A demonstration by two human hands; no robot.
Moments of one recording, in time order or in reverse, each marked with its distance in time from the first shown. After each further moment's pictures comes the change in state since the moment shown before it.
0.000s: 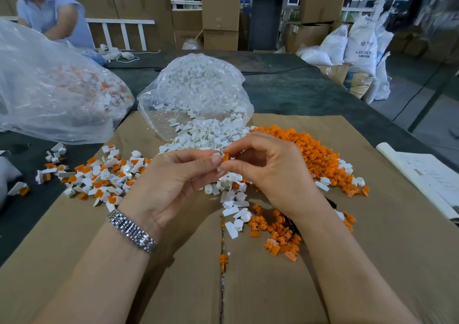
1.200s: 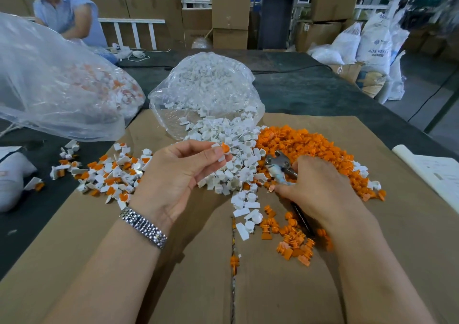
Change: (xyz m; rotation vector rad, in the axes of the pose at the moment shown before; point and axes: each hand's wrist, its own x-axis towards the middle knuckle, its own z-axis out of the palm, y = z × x) left_hand 0.004 0.002 -0.006 -0.035 0.105 0.090; right_hand -0.005 0.008 -0.022 -0.963 -0.187 0.671
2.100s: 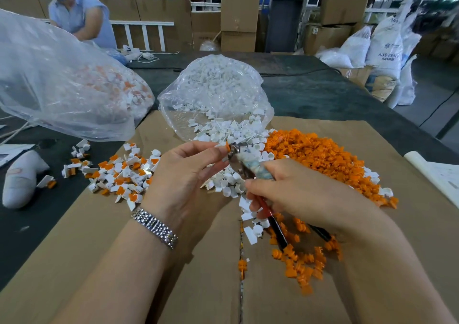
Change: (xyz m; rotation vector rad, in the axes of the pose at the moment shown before) left_hand 0.003 -0.004 -0.001 -0.009 0.086 0.039; right_hand -0.021 -0.036 -0.027 0.620 -0.453 -0.323
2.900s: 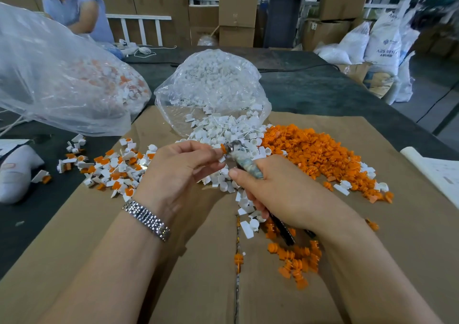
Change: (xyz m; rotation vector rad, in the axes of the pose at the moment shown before) left_hand 0.006 0.000 -0.005 0.108 0.025 -0.049; right_hand 0.008 0.003 0.017 -0.133 0.127 -0.071
